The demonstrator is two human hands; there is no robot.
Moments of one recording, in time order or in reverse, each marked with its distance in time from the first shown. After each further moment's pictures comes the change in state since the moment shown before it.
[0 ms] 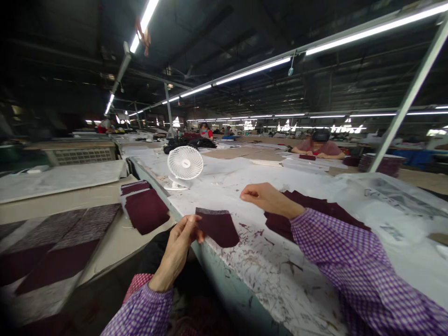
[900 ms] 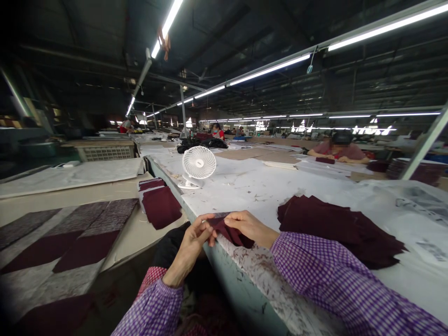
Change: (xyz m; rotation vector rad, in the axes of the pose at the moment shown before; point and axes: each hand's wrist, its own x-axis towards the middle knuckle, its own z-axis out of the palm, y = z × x) left_hand 0.002 -0.009 -0.010 -0.018 -0.148 0.003; right_hand 0.011 -0.029 0.097 0.643 -0.206 0.135
